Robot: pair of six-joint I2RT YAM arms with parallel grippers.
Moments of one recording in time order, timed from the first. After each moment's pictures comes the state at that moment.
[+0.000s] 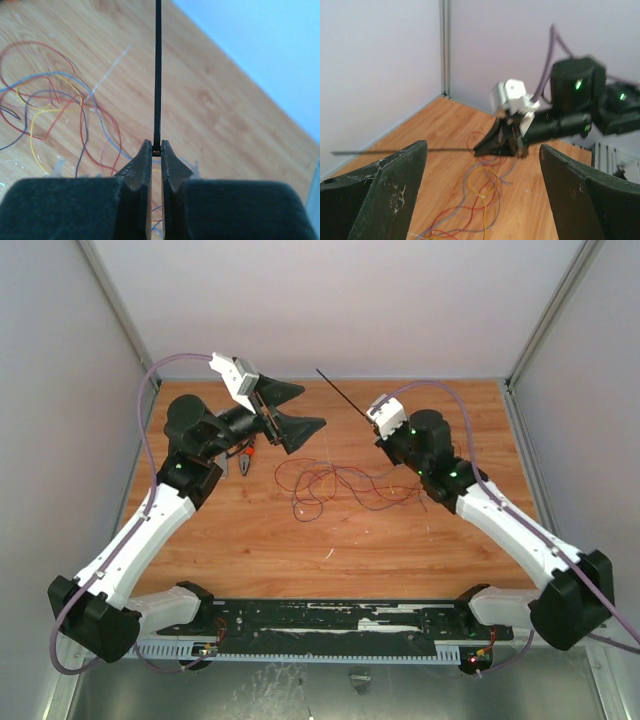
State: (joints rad) left arm -0.45 1.15 1.12 0.31 0.57 -0.25; right arm 0.55 1.27 1.00 -0.12 0.05 -0.33
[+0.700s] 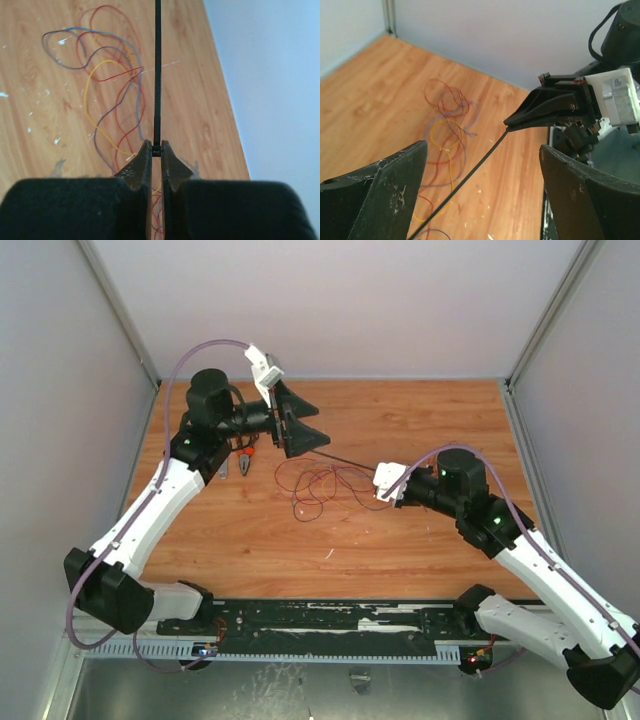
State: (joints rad) left arm -0.40 1.29 1.28 0.02 0.88 -0.20; right arm 0.63 0.87 0.91 -0.40 -0.23 -0.81
